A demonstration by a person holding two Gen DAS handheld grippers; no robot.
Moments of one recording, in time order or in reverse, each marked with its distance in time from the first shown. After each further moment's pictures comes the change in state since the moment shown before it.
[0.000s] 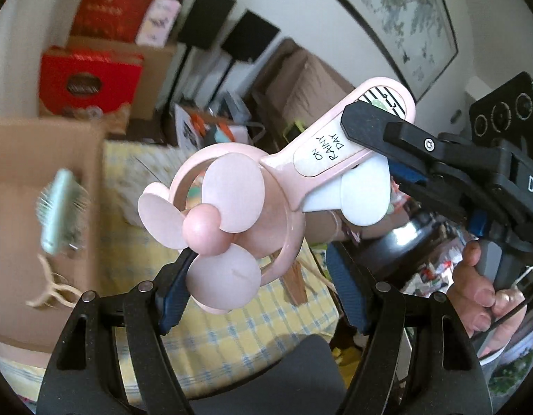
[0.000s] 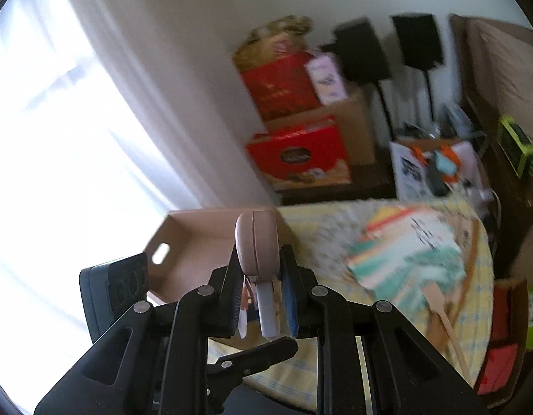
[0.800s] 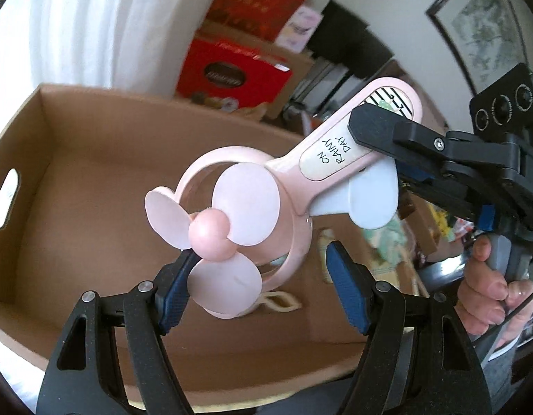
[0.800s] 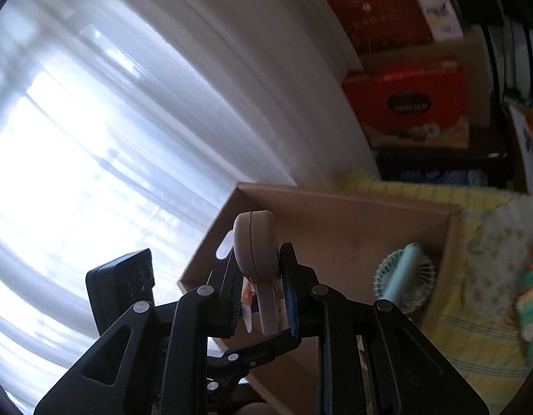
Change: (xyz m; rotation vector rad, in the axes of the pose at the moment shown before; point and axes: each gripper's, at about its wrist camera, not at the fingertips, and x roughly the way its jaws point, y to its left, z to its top) left arm -0.076 0.194 0.019 -0.187 0.052 0.277; right arm 0.223 0.100 0.021 0.030 0.254 0.269
